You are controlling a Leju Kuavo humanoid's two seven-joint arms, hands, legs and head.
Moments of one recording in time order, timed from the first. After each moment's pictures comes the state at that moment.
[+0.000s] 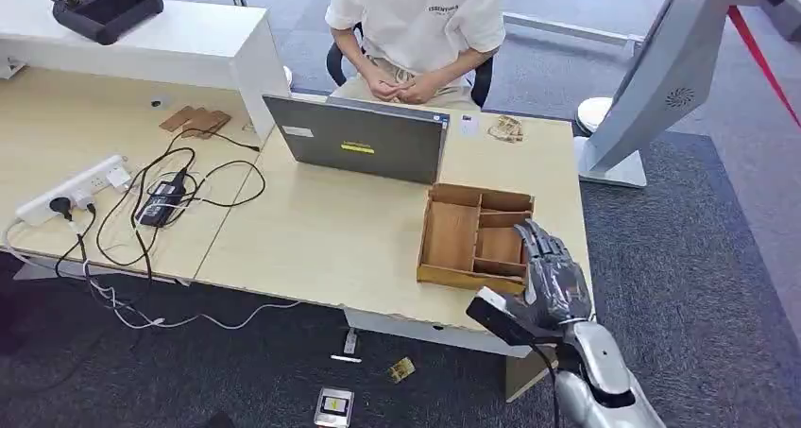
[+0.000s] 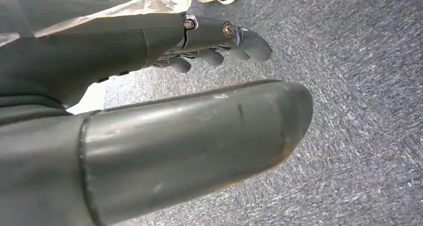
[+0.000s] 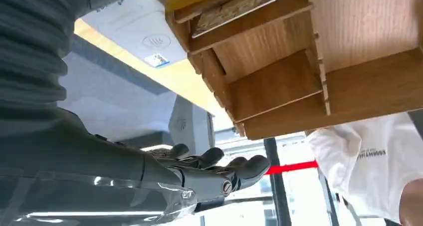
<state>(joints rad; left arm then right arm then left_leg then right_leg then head) -0.18 0.18 -0.04 -0.21 -0.63 0.18 0.04 -0.26 -0.22 0.57 -1.29 1.09 -0.24 0.12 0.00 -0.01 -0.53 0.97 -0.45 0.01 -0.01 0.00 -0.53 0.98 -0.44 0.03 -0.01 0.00</state>
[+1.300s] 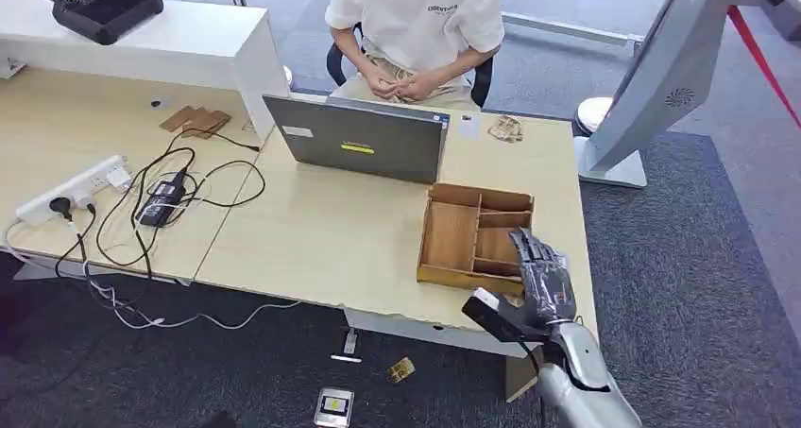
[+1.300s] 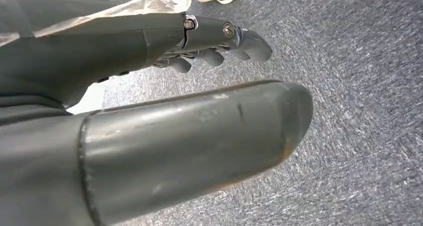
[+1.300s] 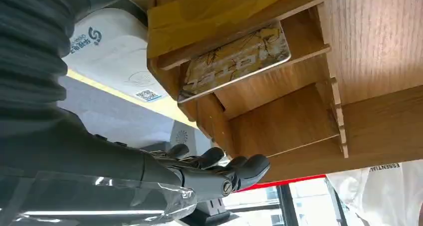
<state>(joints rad) -0.18 0.17 -0.02 -0.21 -0.65 0.19 0.04 -0.38 -0.12 0.58 -0.90 1.01 -0.46 -0.02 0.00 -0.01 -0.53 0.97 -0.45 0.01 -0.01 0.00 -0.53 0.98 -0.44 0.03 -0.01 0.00</state>
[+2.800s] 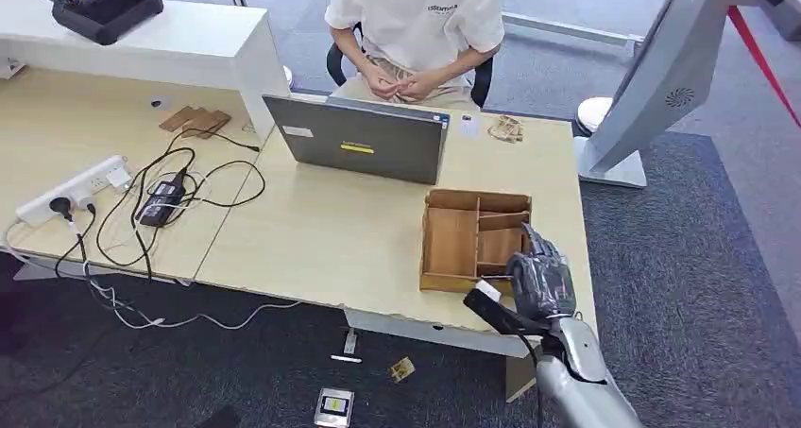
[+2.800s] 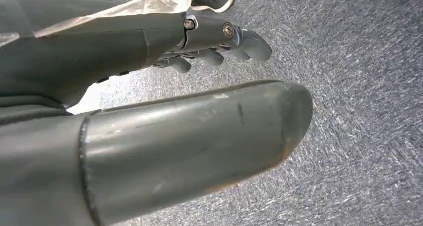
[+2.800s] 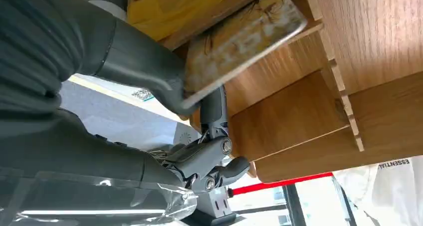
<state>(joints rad) -0.20 0.16 -0.02 -0.21 -0.68 0.18 0.04 -0.43 -0.10 0.57 -0.80 0.97 -0.50 -0.06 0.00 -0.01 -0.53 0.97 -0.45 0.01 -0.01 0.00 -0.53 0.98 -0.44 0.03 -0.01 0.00</state>
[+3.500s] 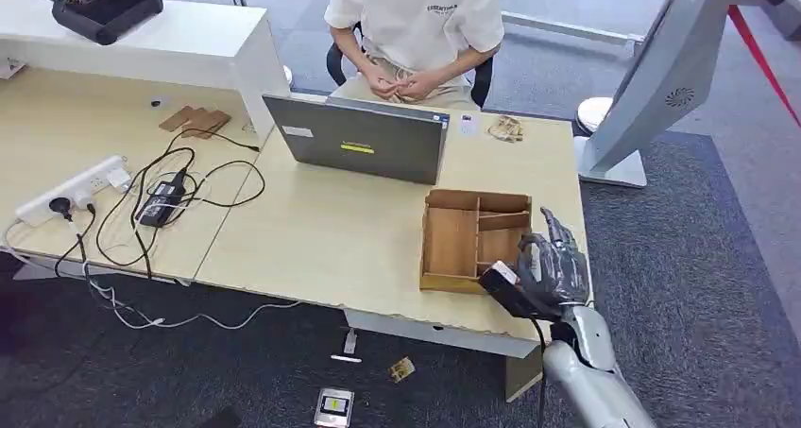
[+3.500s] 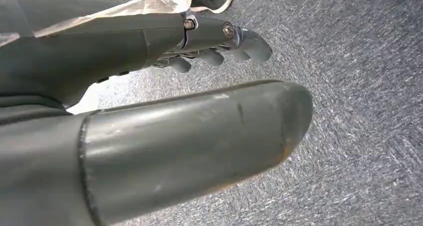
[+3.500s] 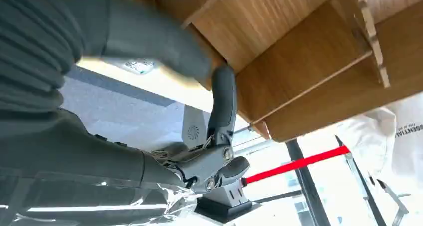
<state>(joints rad) -0.20 0.16 -0.02 -0.21 -0.69 0.18 0.04 -0.47 -0.10 0.52 -0.78 0.90 -0.55 -0.09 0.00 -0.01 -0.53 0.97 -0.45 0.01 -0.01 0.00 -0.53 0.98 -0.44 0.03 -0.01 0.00</state>
